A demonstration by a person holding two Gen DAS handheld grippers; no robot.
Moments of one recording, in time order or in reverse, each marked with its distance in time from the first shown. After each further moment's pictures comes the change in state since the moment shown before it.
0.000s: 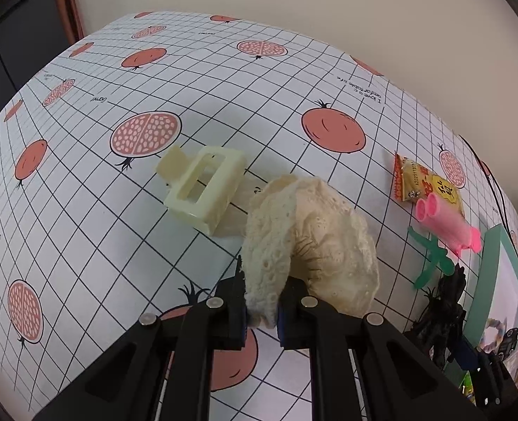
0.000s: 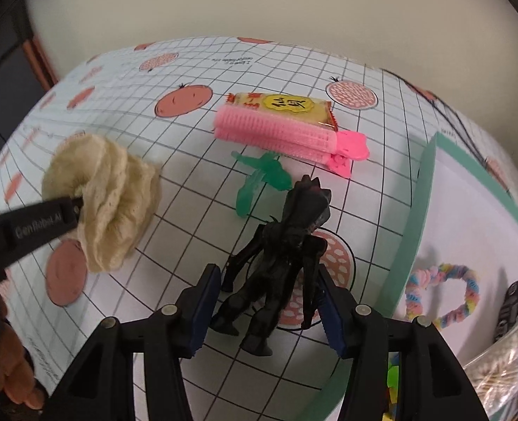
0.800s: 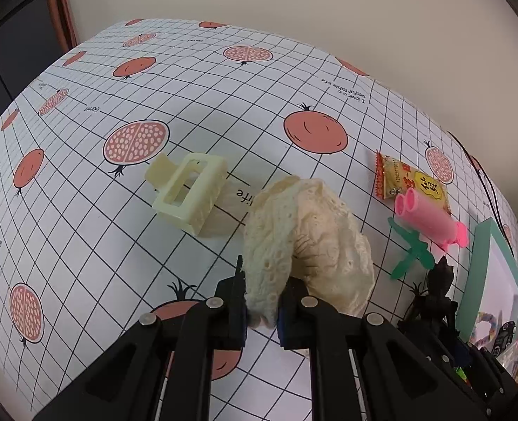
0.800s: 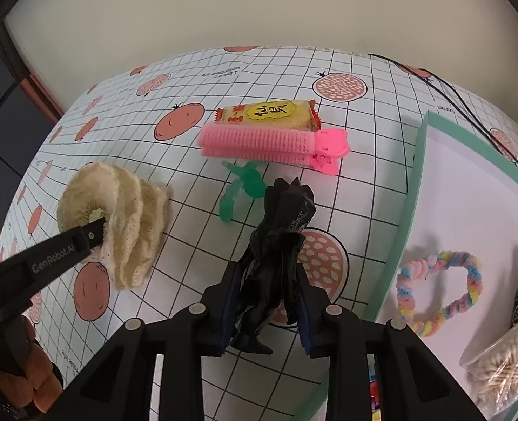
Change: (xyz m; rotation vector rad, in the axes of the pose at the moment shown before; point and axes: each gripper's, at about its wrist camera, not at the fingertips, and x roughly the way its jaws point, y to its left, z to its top) left arm -0.009 -0.009 -0.001 0.028 -0.008 -0.014; right arm -0.007 -0.027 0.004 0.138 0.007 0.128
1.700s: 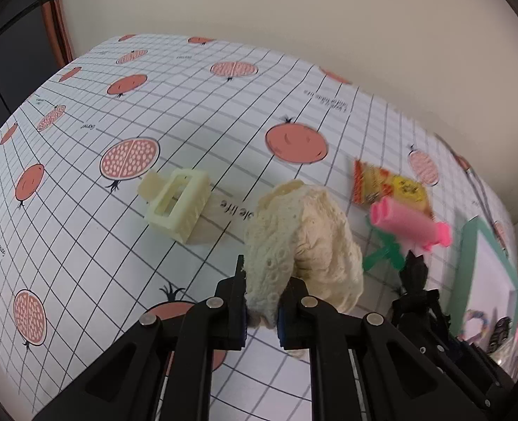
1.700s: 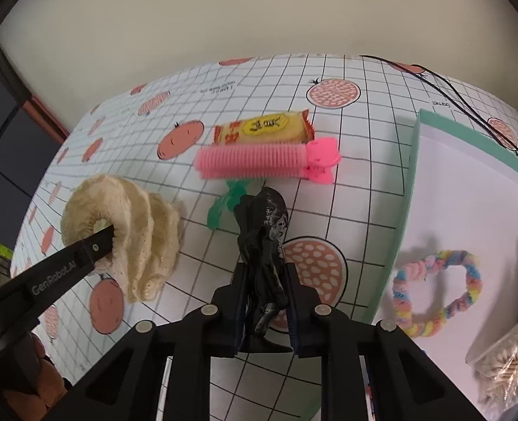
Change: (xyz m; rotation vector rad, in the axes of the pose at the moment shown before) left arm -0.020 -0.013 -0.001 0.014 -0.058 -0.022; right arm -0.011 -0.010 0.004 0.065 -0.038 0.063
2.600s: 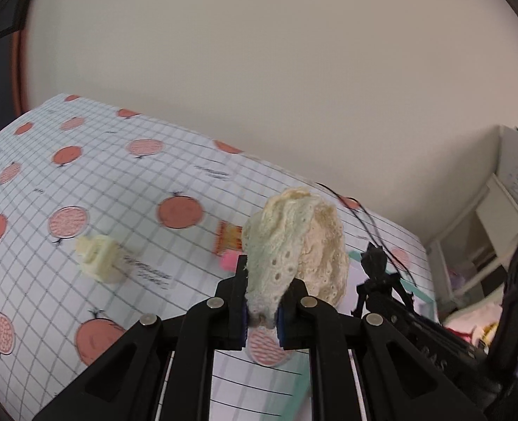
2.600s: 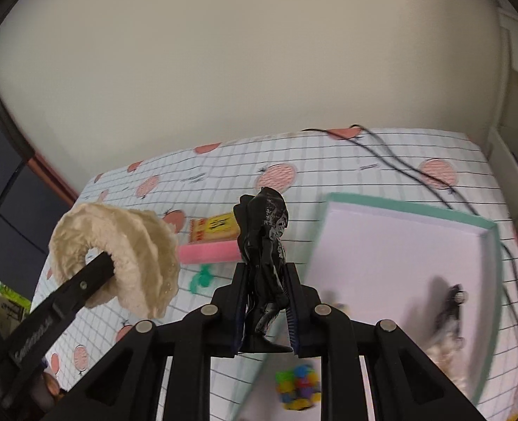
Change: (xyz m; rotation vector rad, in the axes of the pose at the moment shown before) left arm -0.090 -0.071 -0.005 0.077 -0.223 -0.289; right arm -0.102 -0.062 0.032 0.109 -0.190 -0.011
